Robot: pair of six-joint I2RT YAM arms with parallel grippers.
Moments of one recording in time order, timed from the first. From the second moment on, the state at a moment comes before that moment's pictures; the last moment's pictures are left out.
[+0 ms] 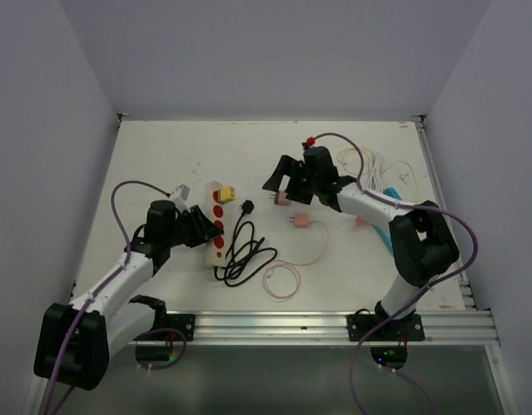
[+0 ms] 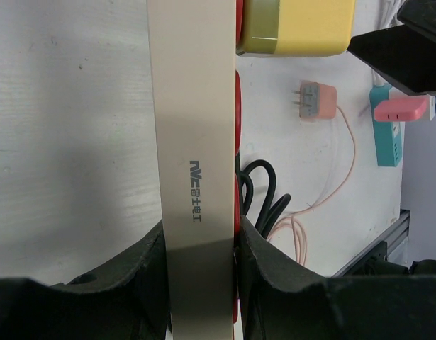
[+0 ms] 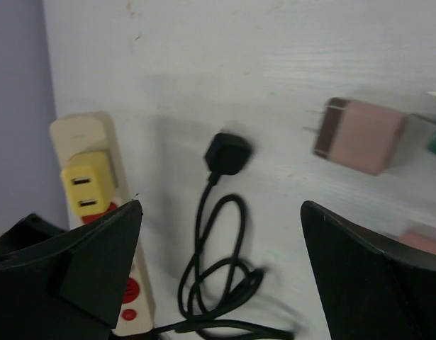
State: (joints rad) left arm -0.22 1.00 0.41 -0.05 0.40 -0.67; right arm 0.49 1.71 1.10 -0.07 -0.20 0.79
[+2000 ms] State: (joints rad) left arm -0.22 1.07 0.39 0.04 0.42 -0.65; right arm 0.82 1.94 1.33 0.04 -0.24 0.90
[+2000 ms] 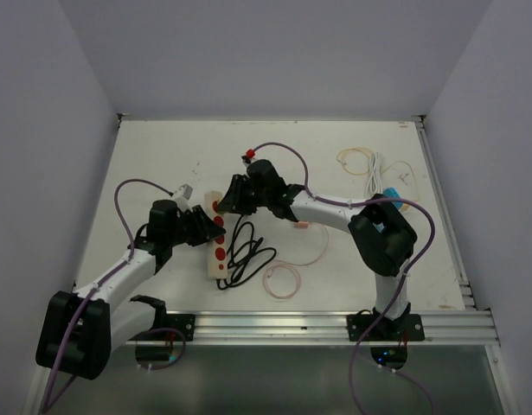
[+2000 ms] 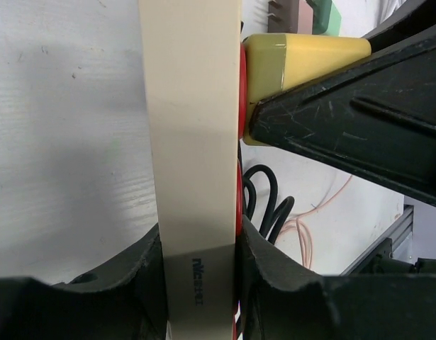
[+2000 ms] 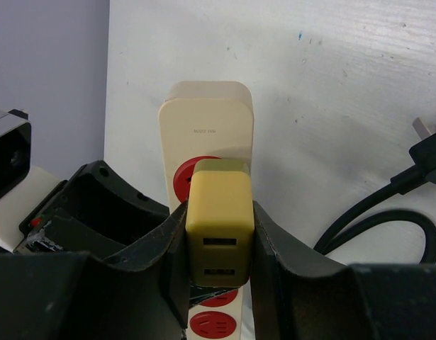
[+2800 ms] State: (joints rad) left arm -0.29 1.13 0.45 -0.02 0.41 -0.68; right arm 0.82 1.82 1.22 0.00 -0.13 0.88
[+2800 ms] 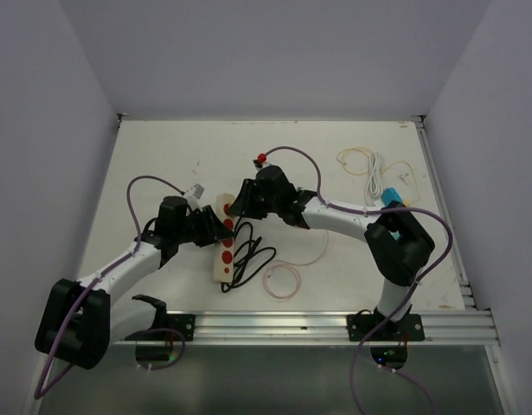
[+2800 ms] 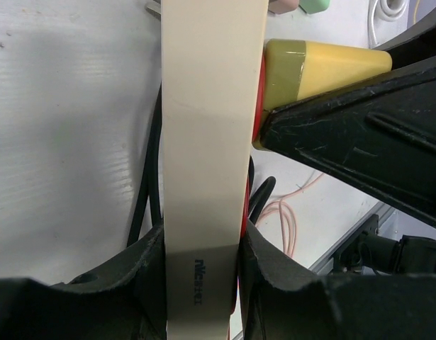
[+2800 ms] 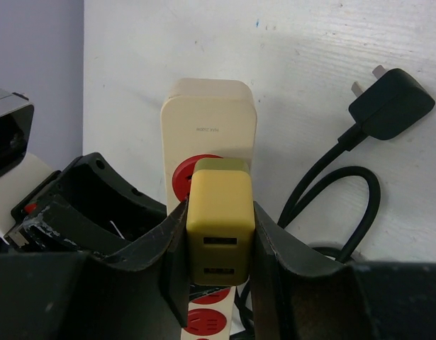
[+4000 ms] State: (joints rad) left arm -0.31 1.16 0.61 -0.13 0.41 -0.71; right arm 0.79 1.67 1.19 -0.04 -0.06 0.90
